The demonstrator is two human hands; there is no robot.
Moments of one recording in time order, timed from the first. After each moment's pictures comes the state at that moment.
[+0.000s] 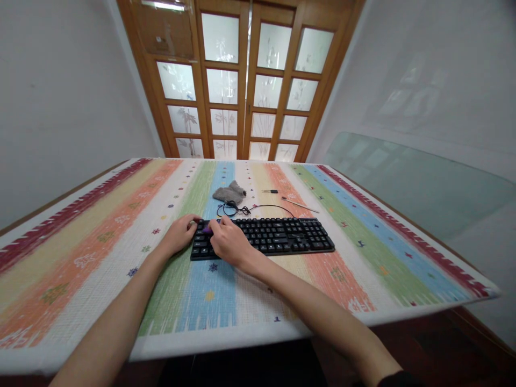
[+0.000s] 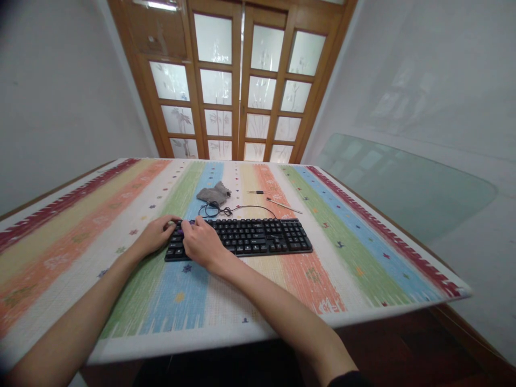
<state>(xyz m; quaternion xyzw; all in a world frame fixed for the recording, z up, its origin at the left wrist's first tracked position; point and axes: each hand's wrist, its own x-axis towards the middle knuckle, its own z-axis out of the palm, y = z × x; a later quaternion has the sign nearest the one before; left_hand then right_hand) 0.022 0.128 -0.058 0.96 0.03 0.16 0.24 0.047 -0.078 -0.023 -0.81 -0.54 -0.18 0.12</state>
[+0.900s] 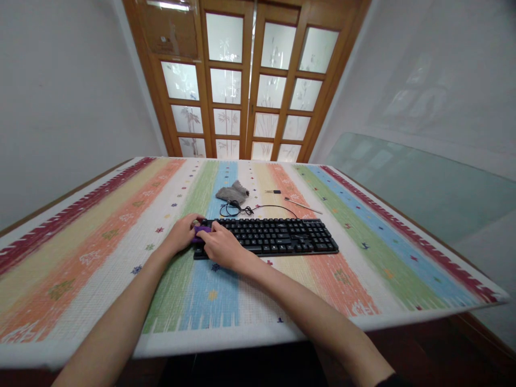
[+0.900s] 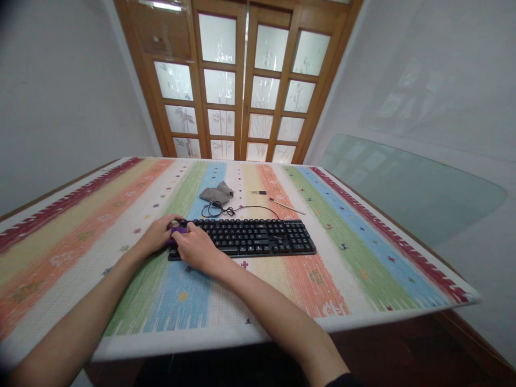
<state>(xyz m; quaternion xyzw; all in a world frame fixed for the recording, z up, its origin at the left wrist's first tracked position) 0.022 0.133 -0.059 0.95 0.01 0.15 0.26 0.044 -0.057 -0.034 -0.79 -0.59 -0.12 0.12</state>
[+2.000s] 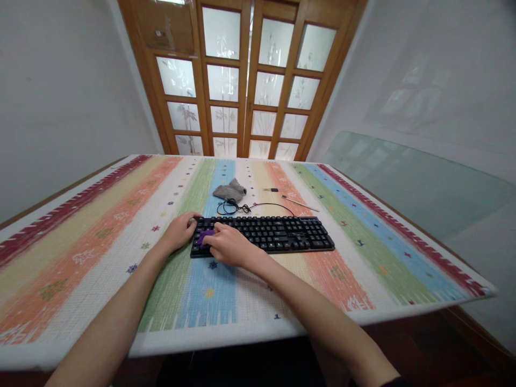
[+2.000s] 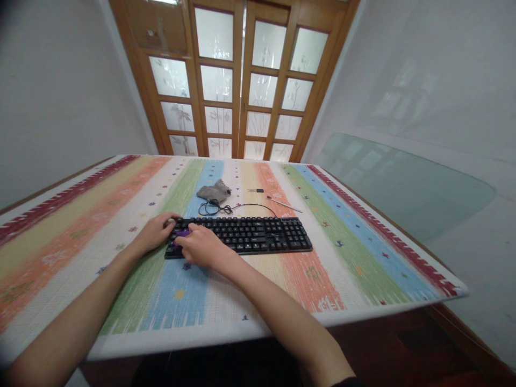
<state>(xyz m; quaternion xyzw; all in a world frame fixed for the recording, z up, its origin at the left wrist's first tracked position) 0.022 0.128 -0.059 0.96 0.02 0.16 0.23 0.049 -0.084 -0.025 -0.77 -0.62 -0.09 0.10</state>
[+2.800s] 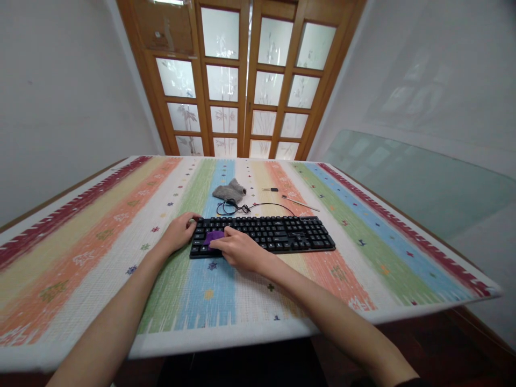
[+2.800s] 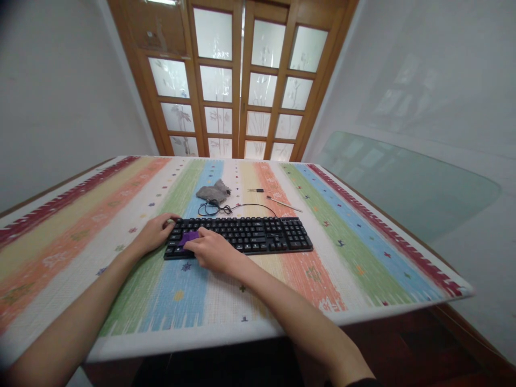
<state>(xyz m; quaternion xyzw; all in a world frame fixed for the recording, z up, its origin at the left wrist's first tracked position) 0.021 0.128 -0.057 0.96 0.03 0.16 0.24 0.055 -0.113 -0.033 -0.75 -0.64 -0.09 0.11</state>
